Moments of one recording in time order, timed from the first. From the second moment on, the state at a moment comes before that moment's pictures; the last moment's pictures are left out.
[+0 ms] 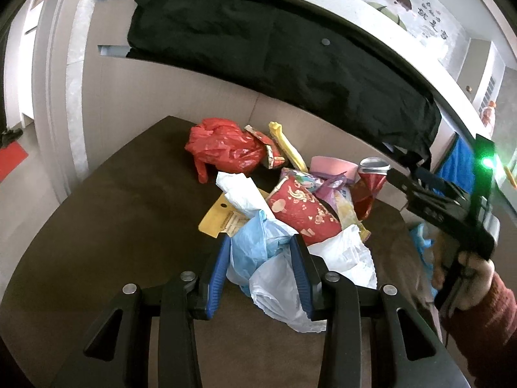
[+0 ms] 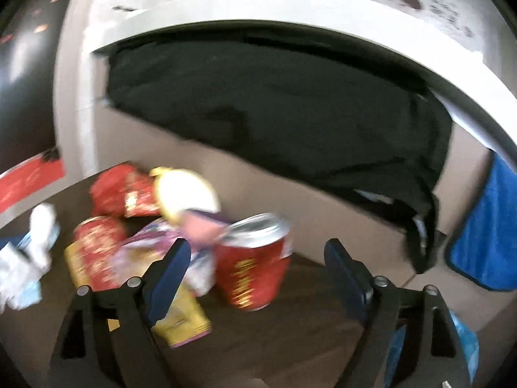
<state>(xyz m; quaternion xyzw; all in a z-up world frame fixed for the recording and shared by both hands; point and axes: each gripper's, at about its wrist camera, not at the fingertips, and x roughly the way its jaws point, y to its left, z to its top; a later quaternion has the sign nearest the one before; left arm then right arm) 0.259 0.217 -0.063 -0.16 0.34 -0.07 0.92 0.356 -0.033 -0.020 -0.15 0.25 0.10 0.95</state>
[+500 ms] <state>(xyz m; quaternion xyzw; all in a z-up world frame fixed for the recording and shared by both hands) 0.271 0.196 -0.054 -0.15 0.32 -0.06 0.93 0.410 -0.036 -0.052 -0.12 0.33 0.11 0.93</state>
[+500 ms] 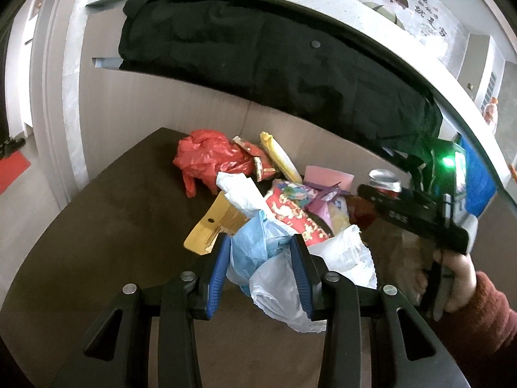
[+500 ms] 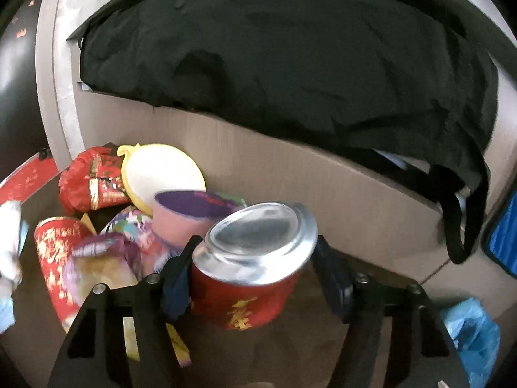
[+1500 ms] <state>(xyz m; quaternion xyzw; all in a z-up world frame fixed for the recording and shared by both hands) 0.260 -0.098 0.036 -0.03 0.24 -0.20 0.95 0.211 -0.297 0.071 -0.02 0.23 0.05 0.97</state>
